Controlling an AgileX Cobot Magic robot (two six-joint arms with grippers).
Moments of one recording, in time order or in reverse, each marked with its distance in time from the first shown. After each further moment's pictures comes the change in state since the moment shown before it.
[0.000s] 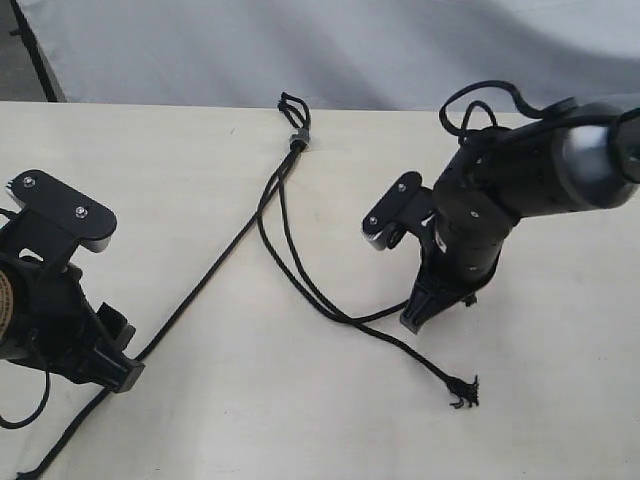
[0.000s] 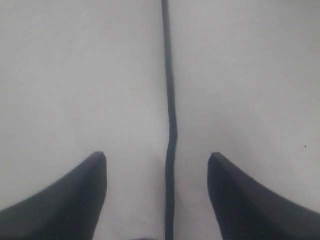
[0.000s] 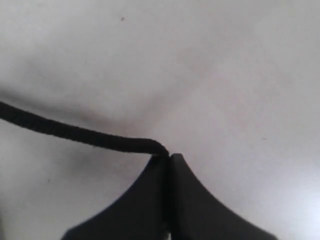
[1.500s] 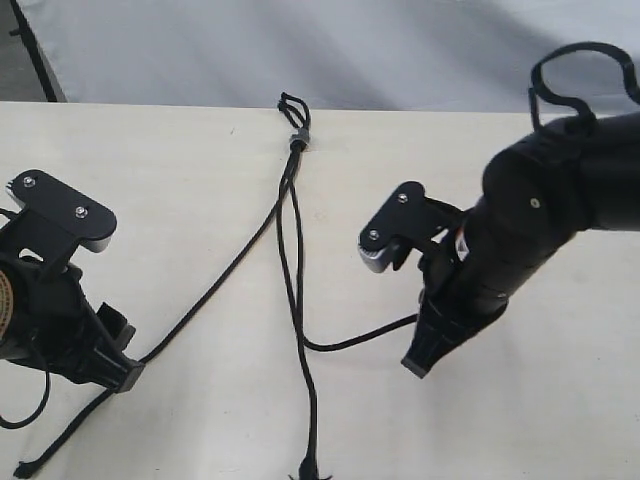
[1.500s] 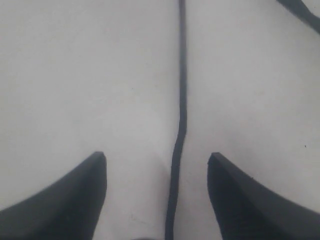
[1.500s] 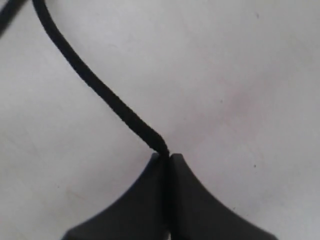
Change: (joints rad) left arm 0.000 0.000 0.000 0.000 0.000 0.000; right arm 0.035 -0.258 0.151 0.426 0.022 -0.385
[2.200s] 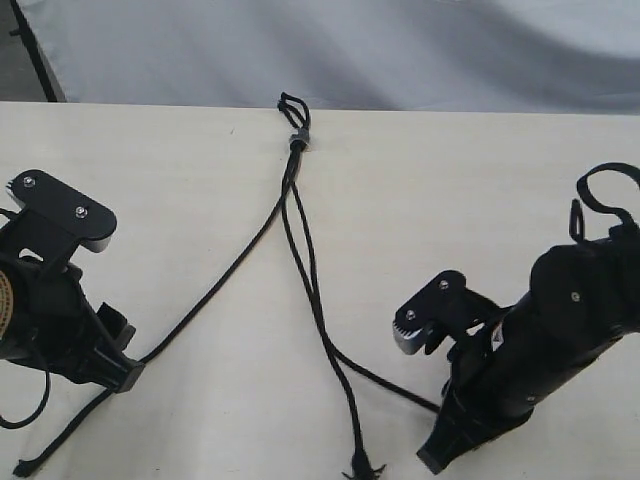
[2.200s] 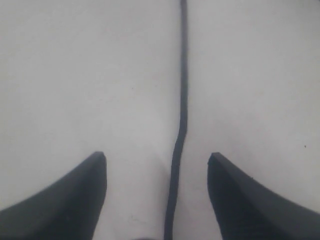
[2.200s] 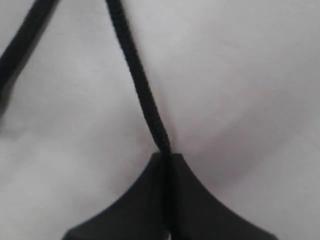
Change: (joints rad) left arm 0.000 0.000 0.000 0.000 0.000 0.000; right arm -0.015 0.001 0.276 0.323 -0.177 -0.151
